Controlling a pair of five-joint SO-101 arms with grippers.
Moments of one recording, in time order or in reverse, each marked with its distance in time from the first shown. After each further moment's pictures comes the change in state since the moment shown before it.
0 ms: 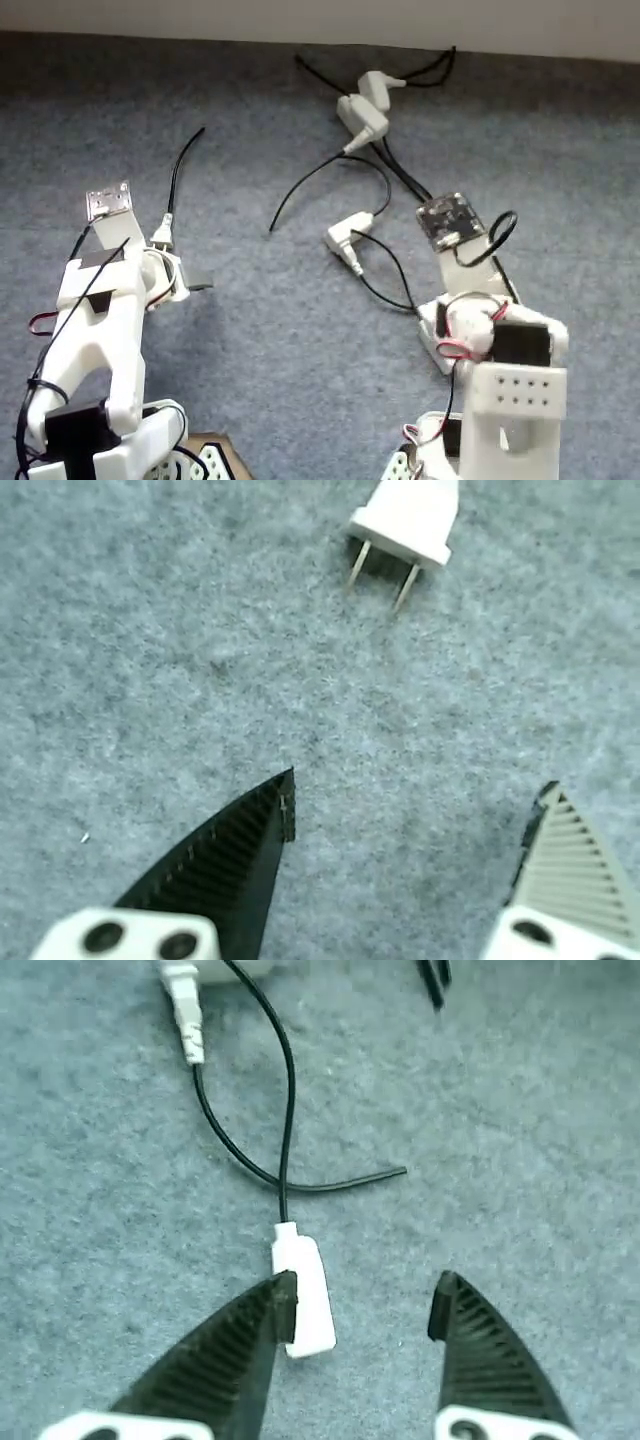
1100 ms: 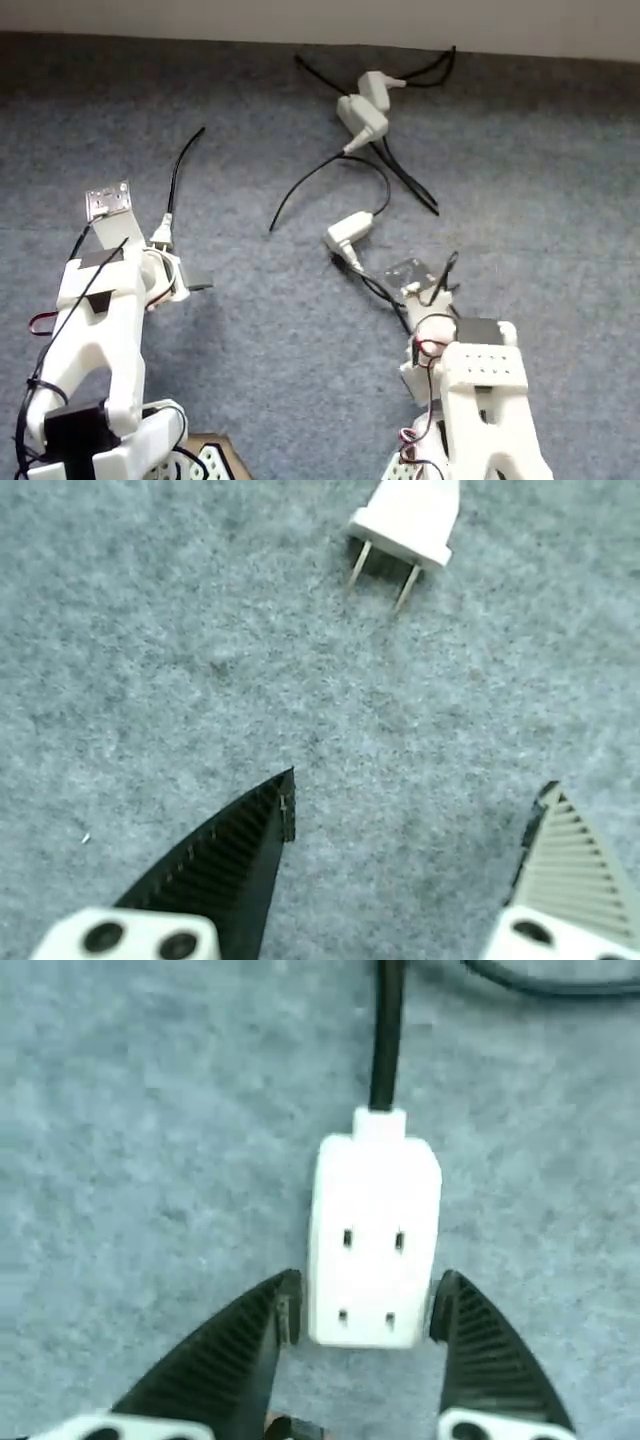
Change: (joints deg) left arm 0.0 0.0 0.0 -0.1 0.0; right arm -5.6 4.7 24.7 -9.1 2.2
